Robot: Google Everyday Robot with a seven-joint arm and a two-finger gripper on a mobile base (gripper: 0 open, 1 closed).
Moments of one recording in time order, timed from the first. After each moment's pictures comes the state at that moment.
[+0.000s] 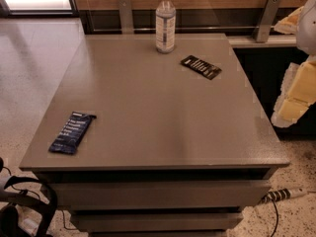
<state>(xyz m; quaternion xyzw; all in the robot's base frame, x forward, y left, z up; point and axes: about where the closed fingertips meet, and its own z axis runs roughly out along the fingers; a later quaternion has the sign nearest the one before) 0.437 -0.210 1.000 -0.60 0.77 -0.06 0.19</state>
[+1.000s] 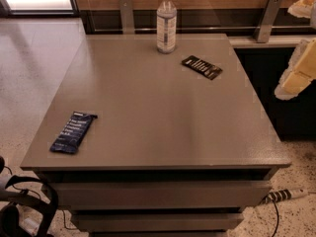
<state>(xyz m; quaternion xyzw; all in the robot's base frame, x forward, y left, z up) 0.481 -0.235 1.012 -0.57 0.78 -0.04 0.25</state>
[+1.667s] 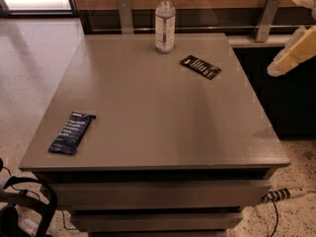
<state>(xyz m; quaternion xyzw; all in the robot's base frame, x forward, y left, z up) 0.547 -0.262 1.014 -0.53 0.76 0.00 0.38</state>
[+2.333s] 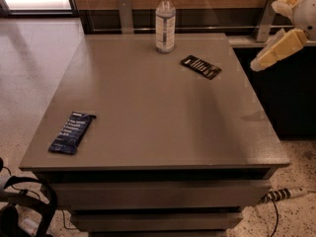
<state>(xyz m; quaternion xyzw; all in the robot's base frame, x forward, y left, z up) 0.601 -0.252 0.986 -0.52 0.74 0.07 0.42</state>
